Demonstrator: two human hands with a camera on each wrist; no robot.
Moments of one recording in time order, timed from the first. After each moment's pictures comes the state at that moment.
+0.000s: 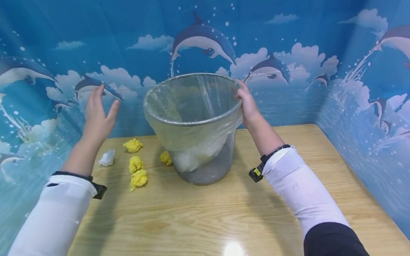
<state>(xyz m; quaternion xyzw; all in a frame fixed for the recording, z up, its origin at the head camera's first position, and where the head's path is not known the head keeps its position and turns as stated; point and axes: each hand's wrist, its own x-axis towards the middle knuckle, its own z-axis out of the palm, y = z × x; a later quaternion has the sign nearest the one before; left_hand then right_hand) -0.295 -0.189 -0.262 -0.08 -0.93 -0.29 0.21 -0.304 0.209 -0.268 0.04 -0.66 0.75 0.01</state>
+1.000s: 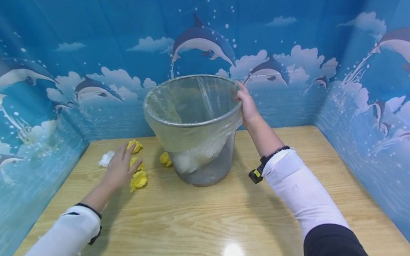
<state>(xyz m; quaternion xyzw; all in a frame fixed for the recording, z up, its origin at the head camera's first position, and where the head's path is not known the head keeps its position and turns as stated) -0.276 -0.207 -0.414 -0.14 -0.98 -0.14 0.09 -0.304 0.208 -0.269 0.04 -0.67 0.74 0.01</state>
